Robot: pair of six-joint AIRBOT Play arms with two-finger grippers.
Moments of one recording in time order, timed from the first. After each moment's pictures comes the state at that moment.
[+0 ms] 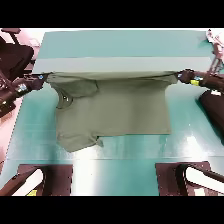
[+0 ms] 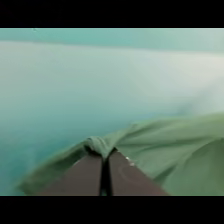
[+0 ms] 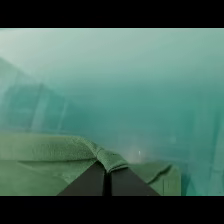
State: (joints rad) left arm 0.32 -1.00 0.74 0.06 -0.74 -0.27; right arm -0.27 -1.26 1.04 -0.57 0.81 0.82
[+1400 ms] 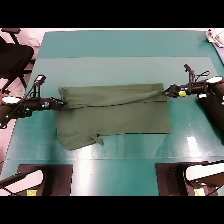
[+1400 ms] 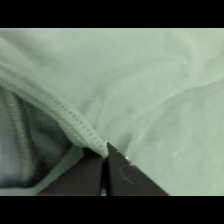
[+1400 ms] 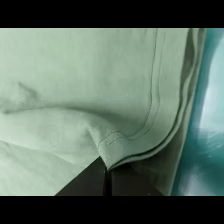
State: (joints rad) left arm 0.22 -1.23 0.72 0.55 -0.83 -0.40; right arm -0.31 -1.61 1.15 -0.68 1.14 0.87
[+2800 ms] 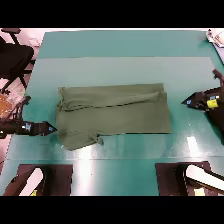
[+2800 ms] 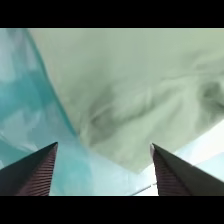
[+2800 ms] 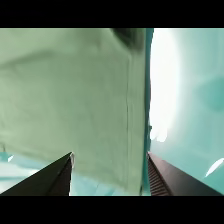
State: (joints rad) left arm 0.48 -0.82 0.54 0.98 -1.34 -0.95; right arm -0.55 -1.19 0.96 -0.93 1.45 1.12
